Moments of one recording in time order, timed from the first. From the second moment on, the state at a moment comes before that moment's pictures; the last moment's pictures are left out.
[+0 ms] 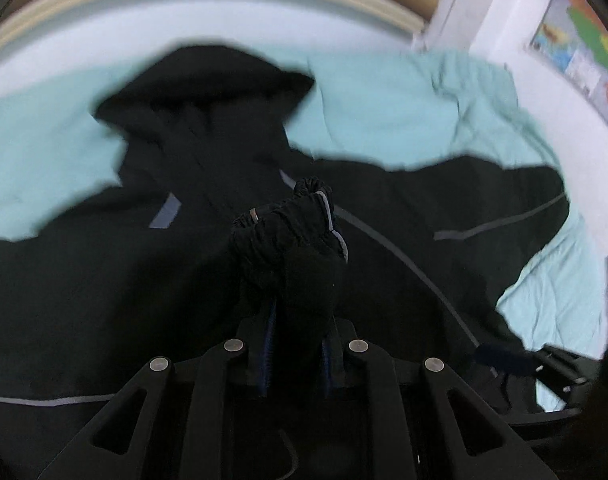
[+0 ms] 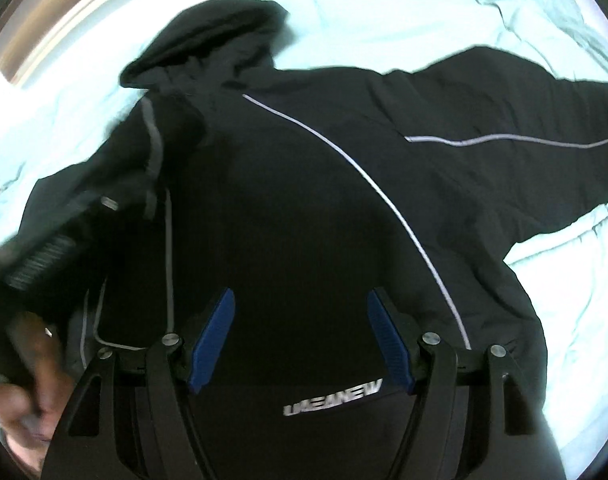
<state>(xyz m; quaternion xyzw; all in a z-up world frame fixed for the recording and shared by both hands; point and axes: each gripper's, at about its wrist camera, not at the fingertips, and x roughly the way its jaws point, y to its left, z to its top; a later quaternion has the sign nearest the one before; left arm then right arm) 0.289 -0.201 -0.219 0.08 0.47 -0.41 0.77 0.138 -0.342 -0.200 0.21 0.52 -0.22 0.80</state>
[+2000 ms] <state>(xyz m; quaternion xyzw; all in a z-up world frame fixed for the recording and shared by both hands) 0.342 -0.088 -0.239 0.05 0.53 -0.29 0.80 0.158 -0.434 -0.224 0.20 0.50 -0.23 0.81</state>
